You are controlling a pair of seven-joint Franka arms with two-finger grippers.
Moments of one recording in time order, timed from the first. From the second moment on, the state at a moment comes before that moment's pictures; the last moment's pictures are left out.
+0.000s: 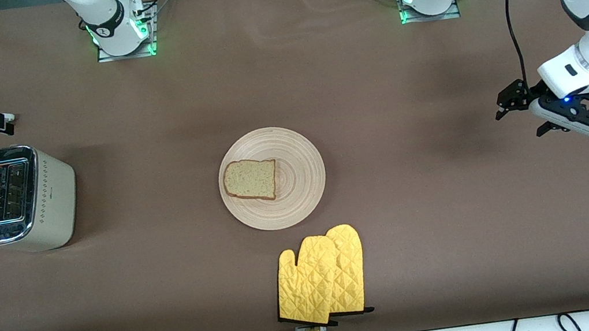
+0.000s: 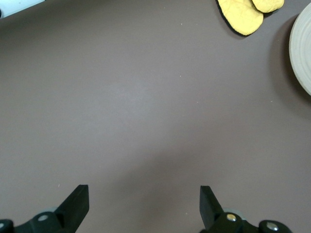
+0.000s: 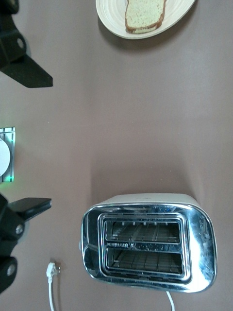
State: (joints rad) left arm 0.04 0.06 -0.01 -1.92 -0.19 2.05 0.59; right arm -0.03 0.01 -0.06 -1.65 0.04 1.51 -0.05
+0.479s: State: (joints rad) left arm 0.01 -0.02 0.06 -1.72 0.00 1.72 0.51; right arm -0.03 0.01 -0.06 -1.65 0.04 1.51 -0.05
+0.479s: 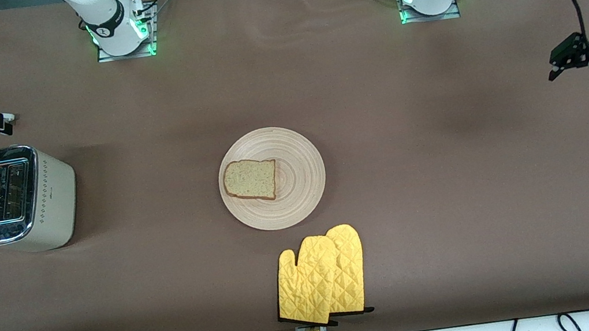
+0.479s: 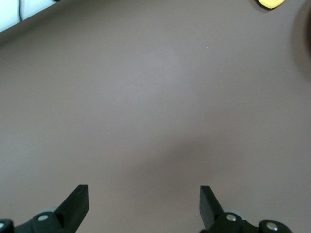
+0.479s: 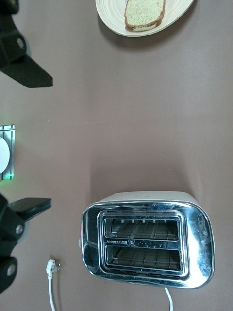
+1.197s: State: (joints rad) left arm -0.06 -0.02 0.00 -1.61 0.00 1.45 0.13; right arm -0.03 0.01 -0.06 -1.65 0.04 1.51 -0.05
